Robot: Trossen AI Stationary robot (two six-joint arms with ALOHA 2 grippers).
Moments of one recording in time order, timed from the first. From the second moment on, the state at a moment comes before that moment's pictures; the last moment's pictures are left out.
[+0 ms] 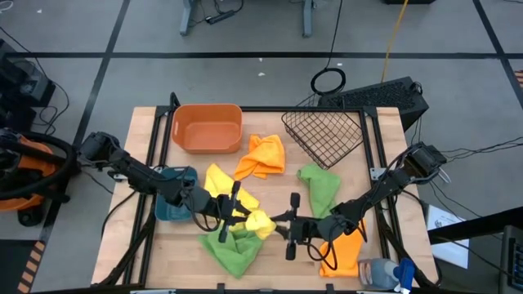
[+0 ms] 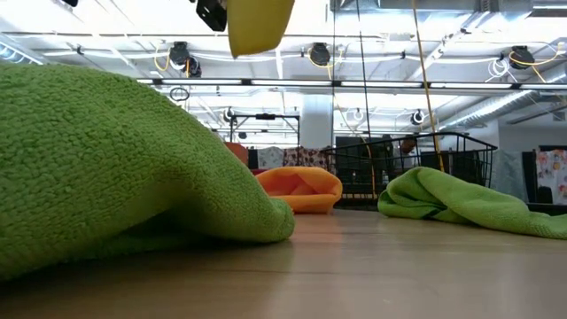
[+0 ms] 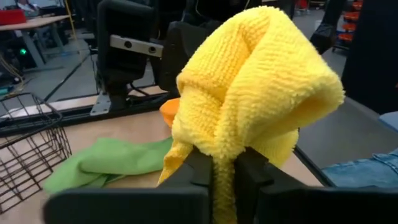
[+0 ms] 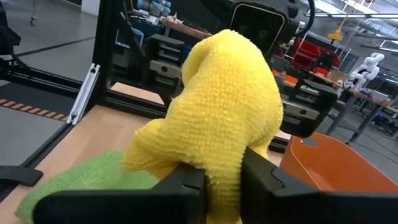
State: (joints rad) left arm -0.41 1.45 0.74 0.57 -0.16 0.06; right arm 0.58 1.70 0.92 0.73 0.68 -0.25
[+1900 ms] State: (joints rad) left arm -0.57 1.13 0.74 -0.20 -1.00 -0.23; right arm 0.61 1.70 0.92 0.39 0.86 0.02
